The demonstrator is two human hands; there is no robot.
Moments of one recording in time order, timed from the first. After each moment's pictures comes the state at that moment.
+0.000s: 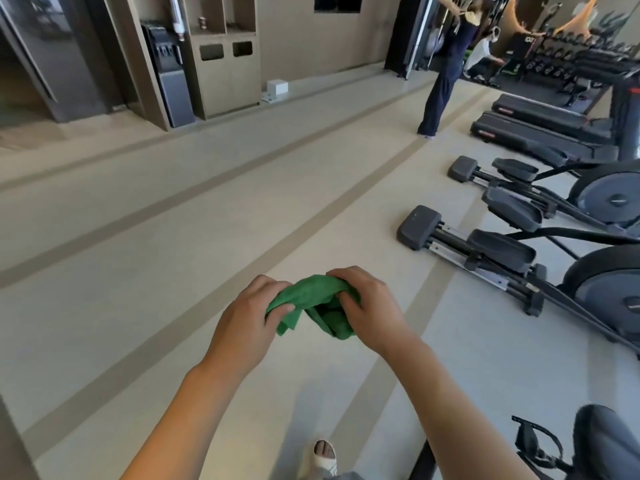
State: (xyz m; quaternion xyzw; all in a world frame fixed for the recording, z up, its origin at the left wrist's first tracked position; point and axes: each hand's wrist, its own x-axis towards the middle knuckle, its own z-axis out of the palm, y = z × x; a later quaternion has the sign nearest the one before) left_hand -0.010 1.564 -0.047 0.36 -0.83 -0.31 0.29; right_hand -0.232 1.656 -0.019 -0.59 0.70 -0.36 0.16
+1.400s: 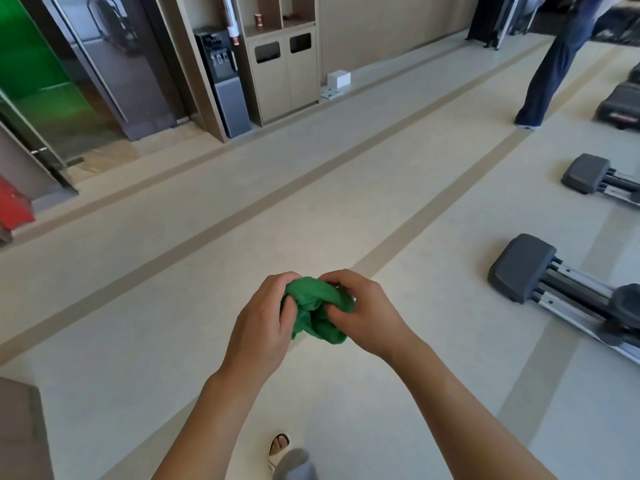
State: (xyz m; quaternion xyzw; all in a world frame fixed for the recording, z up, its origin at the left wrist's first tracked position) left_hand -0.170 1.141 -0.043 0.45 -0.80 -0.25 0.30; right_hand -0.374 1.179 -0.046 -0.59 0.60 -0.41 0.35
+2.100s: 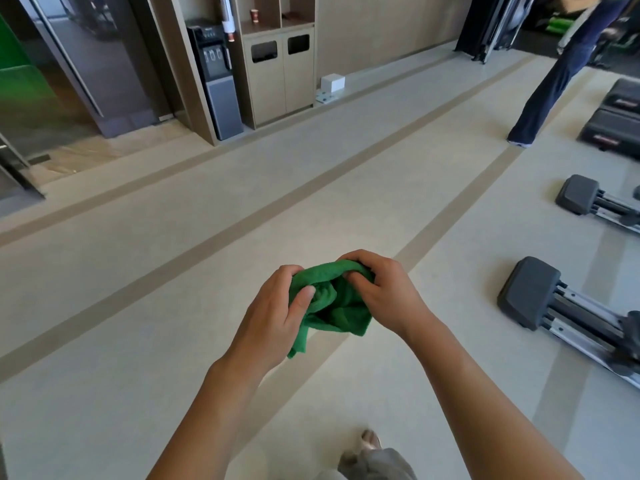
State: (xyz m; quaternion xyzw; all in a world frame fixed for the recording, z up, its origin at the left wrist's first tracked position) left_hand -0.089 0.893 -0.044 0.40 -0.79 -0.35 0.30; right_hand -0.311 0.942 -0.012 -0.57 0.64 -0.42 0.30
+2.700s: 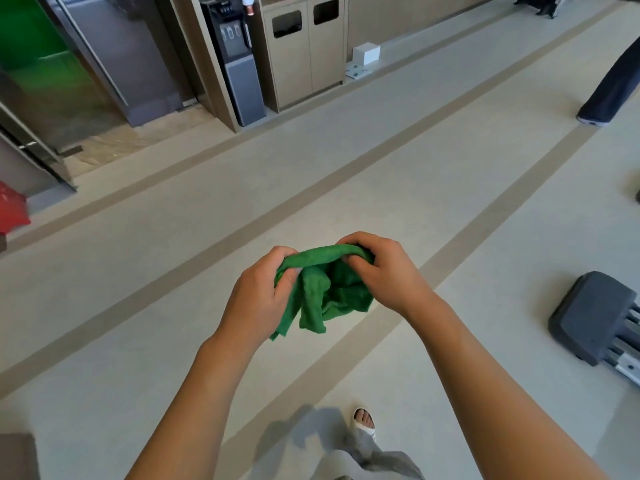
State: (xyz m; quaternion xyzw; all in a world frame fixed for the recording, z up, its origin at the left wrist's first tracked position) left_hand -0.191 0.702 -0.044 0.48 -0.78 -0.29 0.28; right_hand -0.430 0.732 -0.037 -0.59 0.61 -0.39 0.35
